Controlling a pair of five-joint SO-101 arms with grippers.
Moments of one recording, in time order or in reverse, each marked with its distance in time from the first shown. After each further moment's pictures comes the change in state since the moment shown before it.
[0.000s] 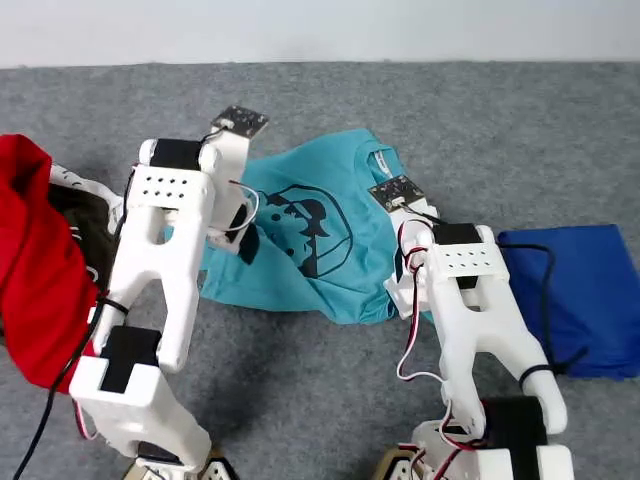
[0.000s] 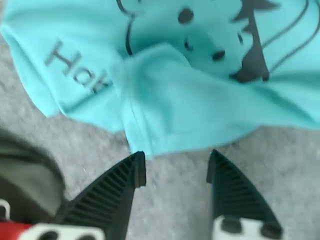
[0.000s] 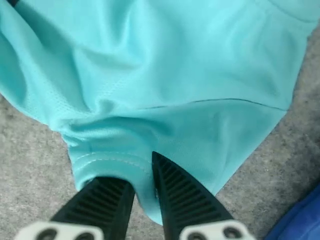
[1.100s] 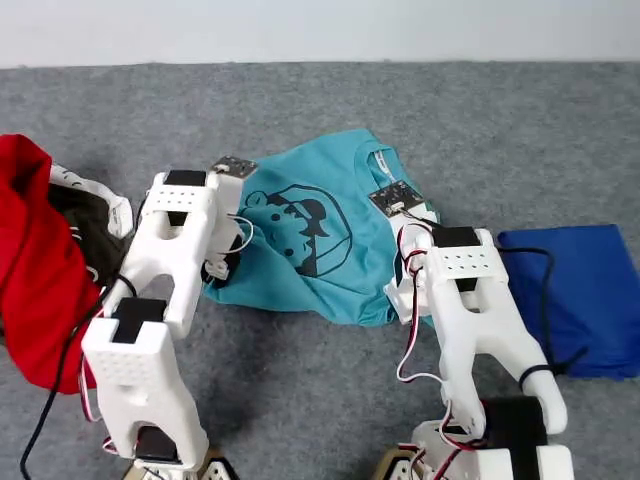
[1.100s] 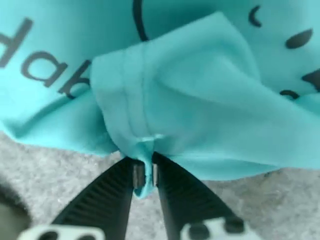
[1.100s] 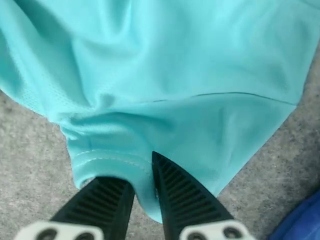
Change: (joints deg) left arm -3.8 13.8 8.8 -12.7 0.1; right arm 0.0 0.0 1.5 0.0 0.0
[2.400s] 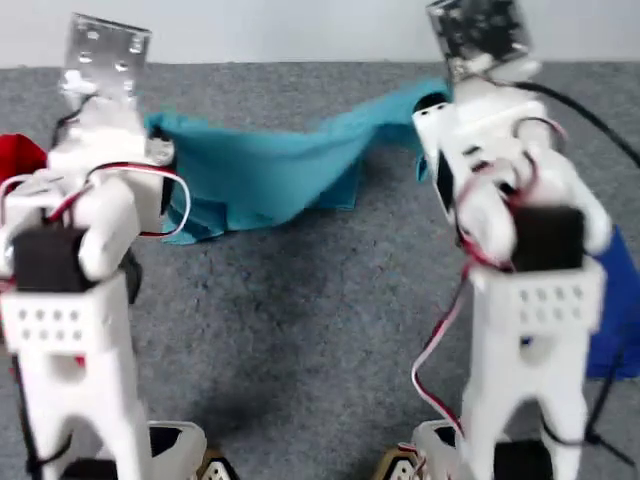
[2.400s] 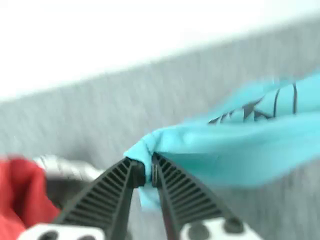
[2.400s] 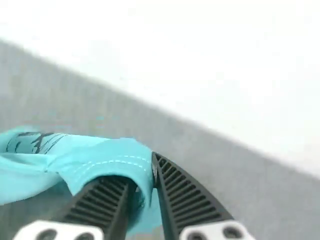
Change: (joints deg) left arm -1.8 -54.2 -8.9 -4.7 3.3; right arm -0.3 -14.0 -53.2 0.0 -2.3
